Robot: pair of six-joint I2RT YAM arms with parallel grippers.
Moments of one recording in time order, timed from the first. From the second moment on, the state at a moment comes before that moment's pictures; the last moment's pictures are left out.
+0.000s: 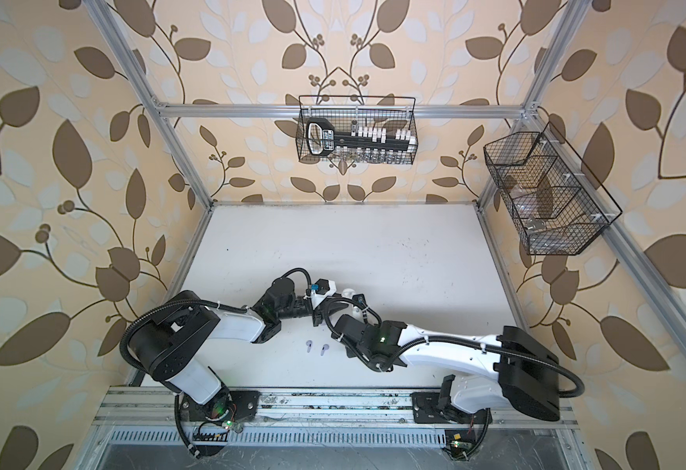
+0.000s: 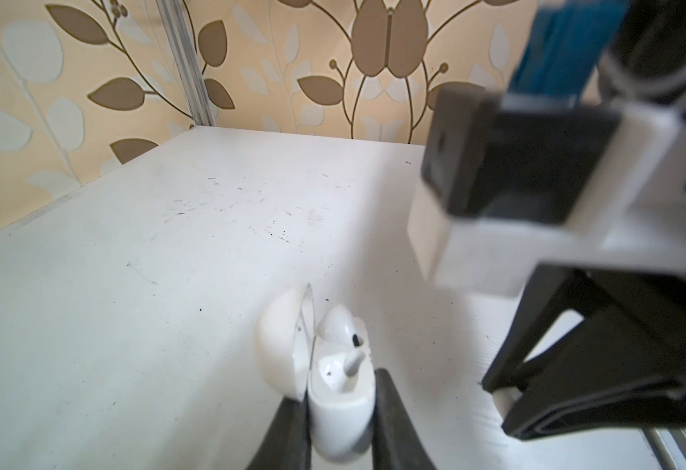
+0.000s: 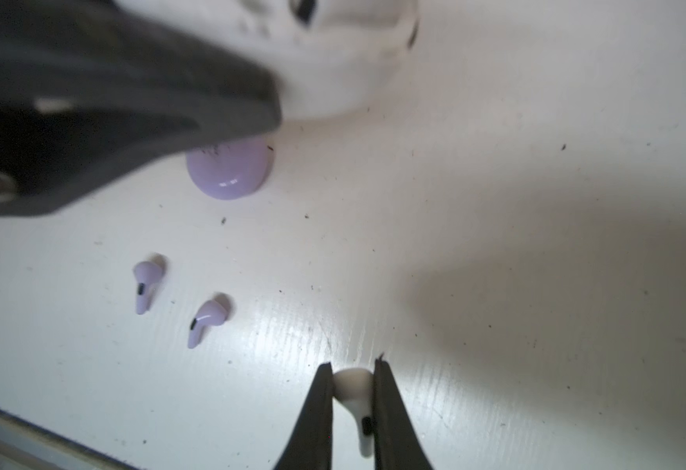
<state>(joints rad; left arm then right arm) -0.65 1.63 0.48 0.91 0.66 0.16 1.14 1.27 0.75 -0.55 0.42 0.89</state>
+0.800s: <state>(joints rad) -0.65 1.63 0.50 0.91 0.71 0.06 0.98 1.06 0.71 -0.19 0.48 0.79</state>
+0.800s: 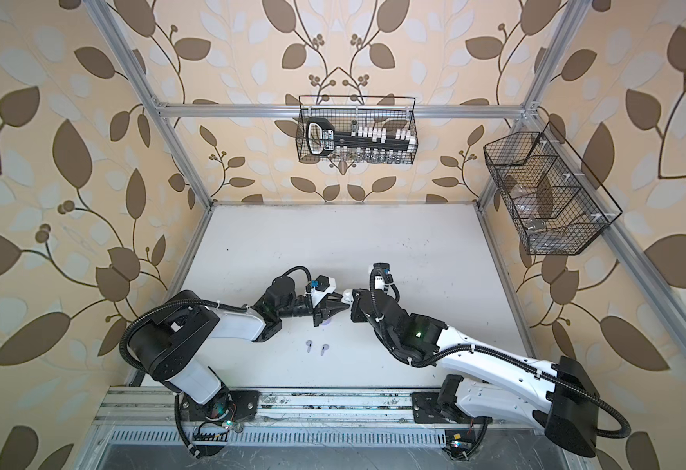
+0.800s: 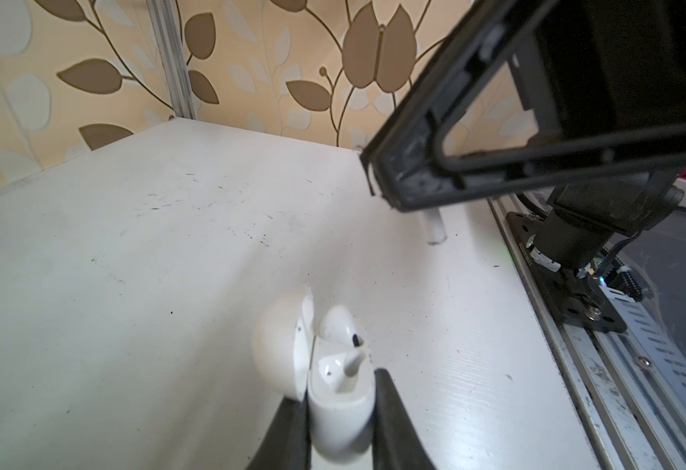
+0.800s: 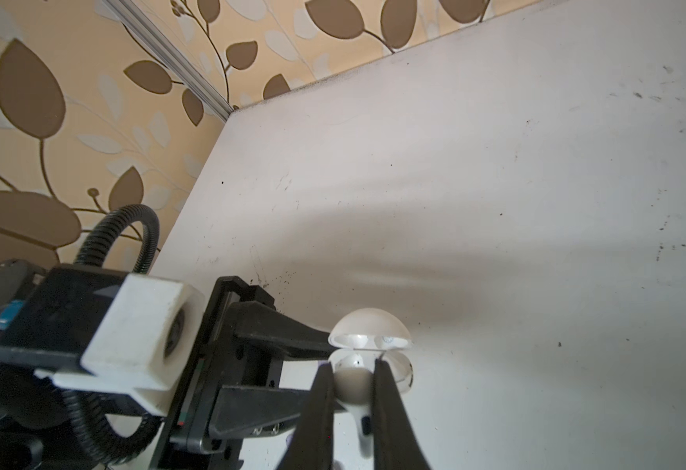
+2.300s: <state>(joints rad) -0.65 1.63 0.51 0.93 0.71 -0.05 0.93 1.20 0.66 0.02 0.41 0.79</state>
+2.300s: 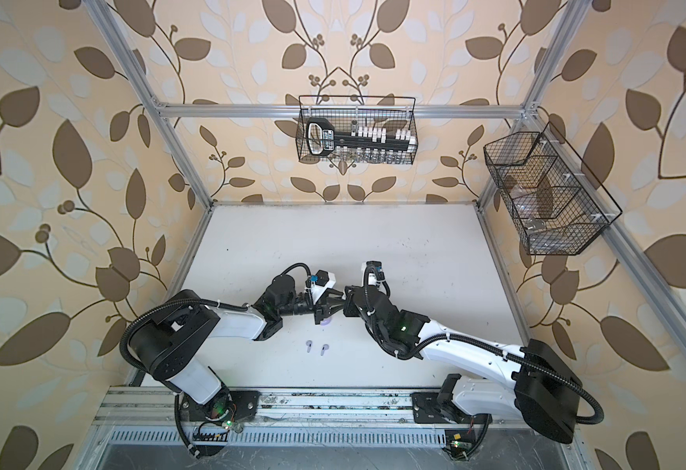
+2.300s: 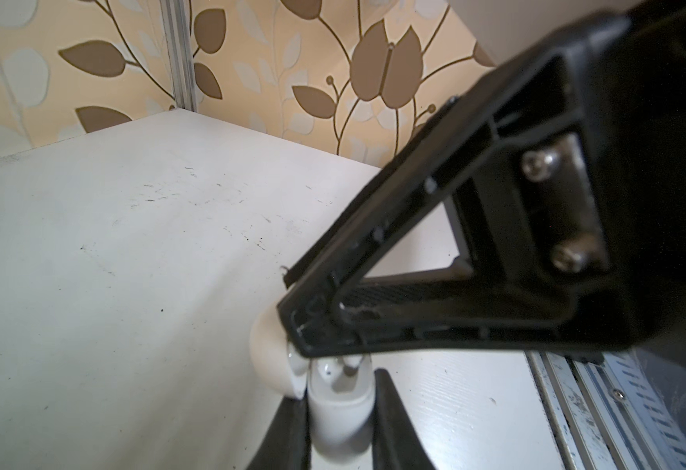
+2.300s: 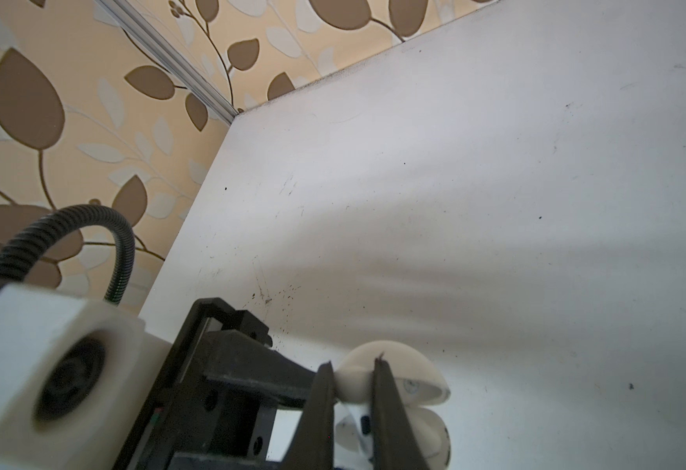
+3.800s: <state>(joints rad) -0.64 1.64 0.51 0.91 0.72 -0.06 0.96 1.22 0.62 0.07 0.43 0.79</state>
